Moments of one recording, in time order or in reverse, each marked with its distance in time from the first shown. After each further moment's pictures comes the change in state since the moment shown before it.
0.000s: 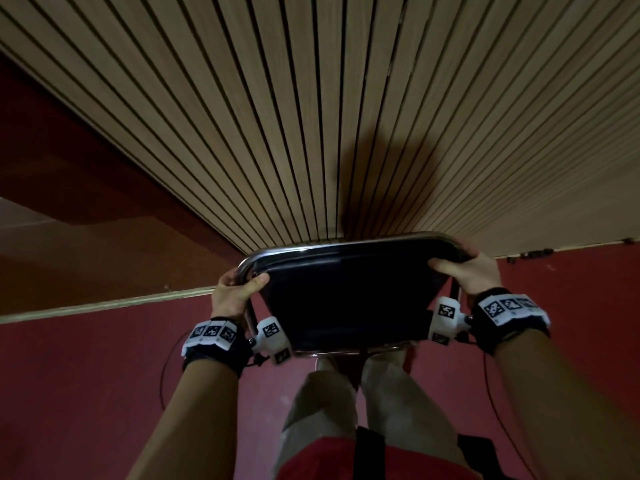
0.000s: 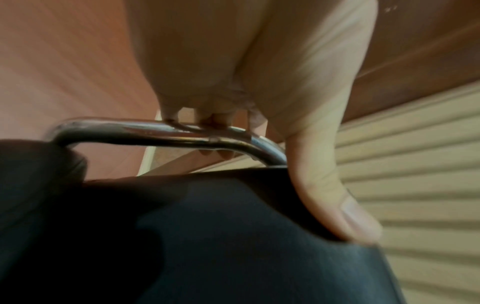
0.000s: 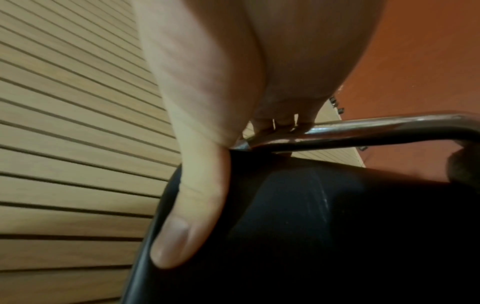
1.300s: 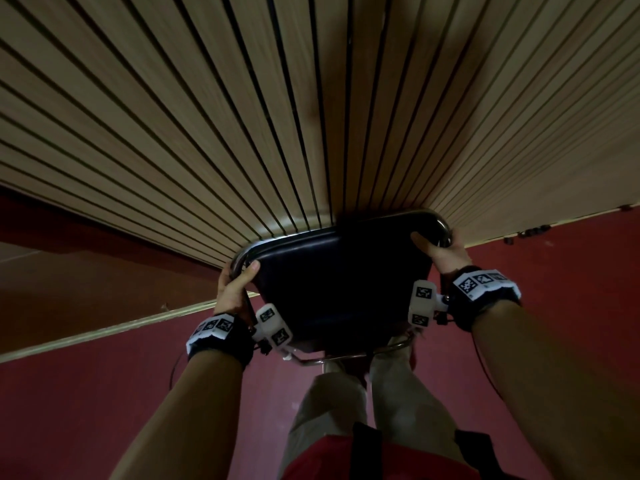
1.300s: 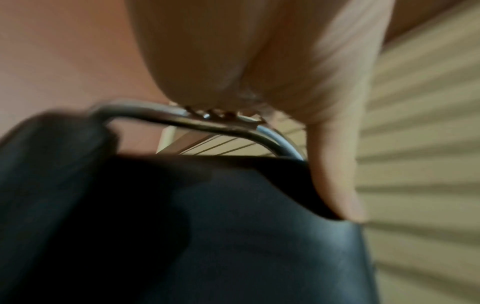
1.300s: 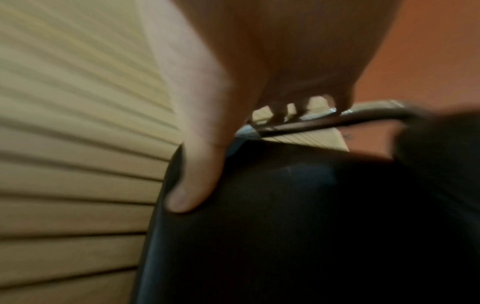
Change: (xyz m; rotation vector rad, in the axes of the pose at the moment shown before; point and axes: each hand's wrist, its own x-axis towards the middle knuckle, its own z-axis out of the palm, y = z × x) left_hand 0.010 0.053 0.063 -0.147 -0.065 -0.174; right_hand 0.035 -0.027 0.027 0.022 0.070 0.197
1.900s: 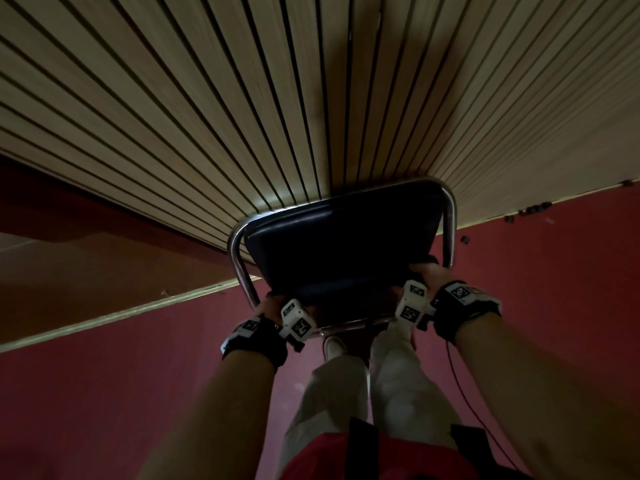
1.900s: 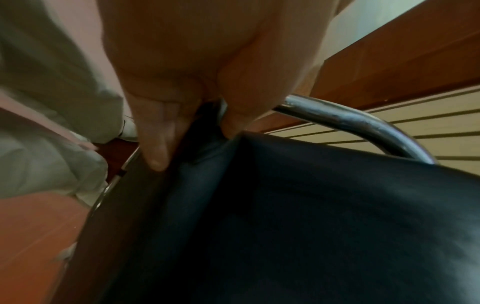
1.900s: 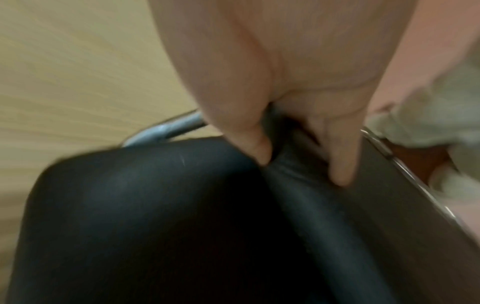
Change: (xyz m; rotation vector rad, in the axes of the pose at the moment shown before) left_hand -0.041 -0.057 0.018 0.223 0.031 -0.491; right_hand -0.007 0.092 0.028 0.170 -0.158 0.495
